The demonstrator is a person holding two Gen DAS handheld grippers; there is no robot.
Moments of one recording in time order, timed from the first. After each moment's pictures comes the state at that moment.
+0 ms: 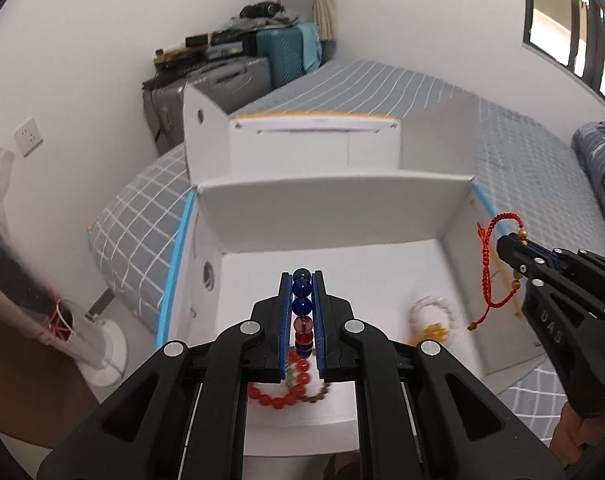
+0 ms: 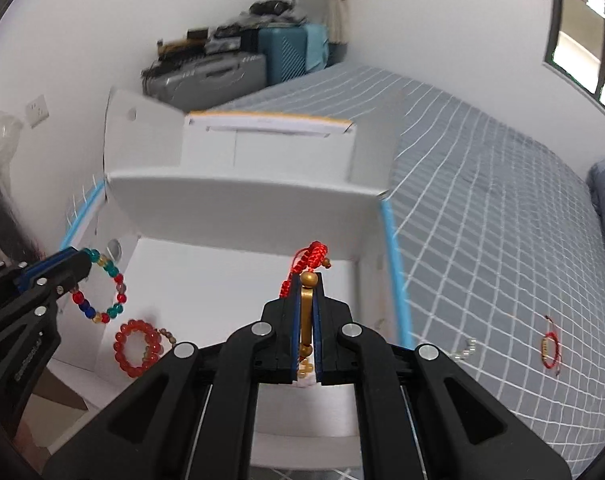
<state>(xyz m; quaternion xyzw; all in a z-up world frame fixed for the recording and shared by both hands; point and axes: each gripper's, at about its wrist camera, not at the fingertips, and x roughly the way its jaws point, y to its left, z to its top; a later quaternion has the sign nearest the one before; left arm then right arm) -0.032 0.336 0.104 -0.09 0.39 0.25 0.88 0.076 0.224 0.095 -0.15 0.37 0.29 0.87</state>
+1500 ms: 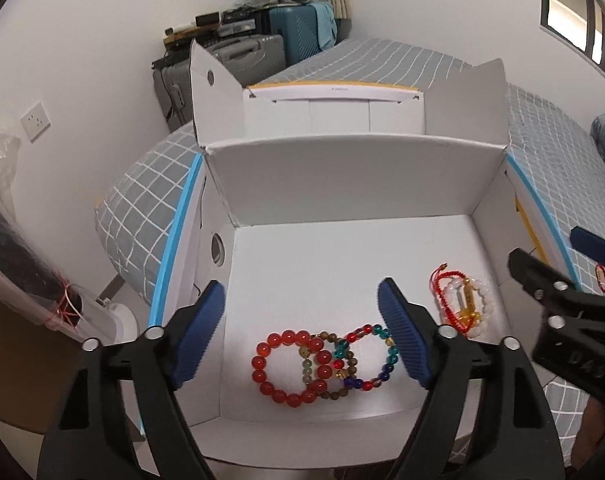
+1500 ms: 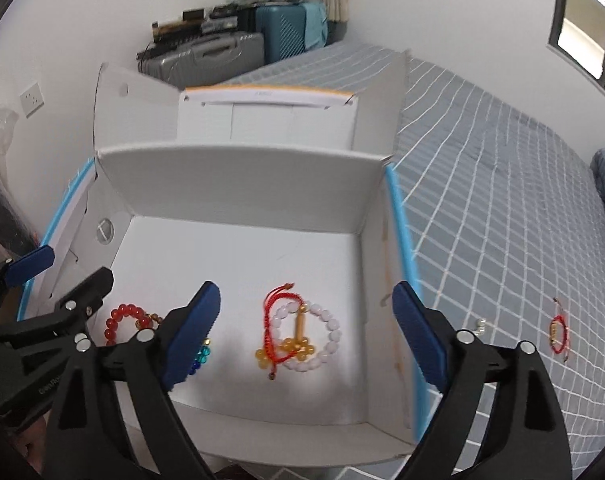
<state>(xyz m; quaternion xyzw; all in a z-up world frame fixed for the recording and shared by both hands) -0.028 0.340 0.076 -0.09 0.41 0.28 0.86 0.082 0.211 0.082 -0.15 0.39 0.28 0.86</state>
